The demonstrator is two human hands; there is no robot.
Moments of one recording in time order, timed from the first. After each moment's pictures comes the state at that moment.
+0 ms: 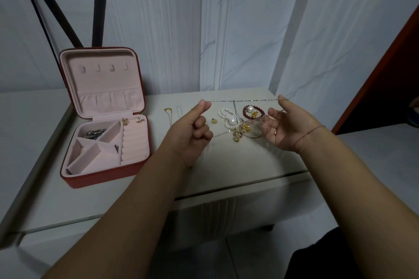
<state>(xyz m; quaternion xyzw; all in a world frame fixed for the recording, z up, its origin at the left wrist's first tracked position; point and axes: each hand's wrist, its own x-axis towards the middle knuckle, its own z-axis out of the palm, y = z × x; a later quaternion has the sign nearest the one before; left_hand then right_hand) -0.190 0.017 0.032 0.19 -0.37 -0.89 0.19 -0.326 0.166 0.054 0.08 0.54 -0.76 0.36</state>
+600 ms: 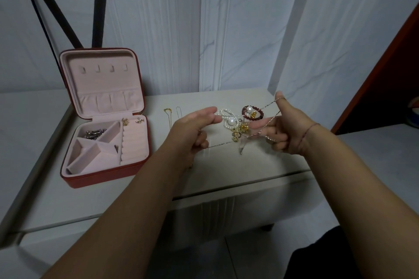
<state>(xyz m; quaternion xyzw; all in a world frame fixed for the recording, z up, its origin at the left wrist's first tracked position) -0.183 0.018 0.029 0.21 -0.55 -0.79 0.18 -0.334 0.173 0.053 -0.05 0.70 -0.58 0.41</state>
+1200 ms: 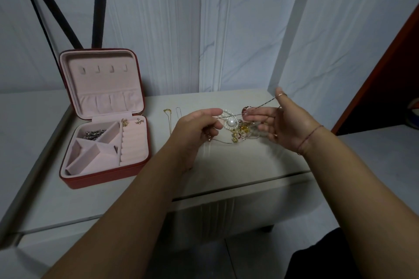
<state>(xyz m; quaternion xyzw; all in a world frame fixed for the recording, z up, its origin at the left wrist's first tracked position) -0.190 0.022 0.031 0.20 -0.58 -0.77 0.20 -0.331 0.169 0.059 -0.12 0.67 -0.62 0.39</state>
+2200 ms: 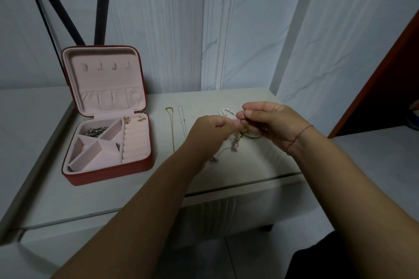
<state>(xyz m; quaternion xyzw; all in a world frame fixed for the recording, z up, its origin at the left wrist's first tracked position) -0.190 0.039 0.032 0.16 -0.75 -0.61 0.18 -0.301 0.158 0.060 -0.19 0.64 -0.67 0.31</state>
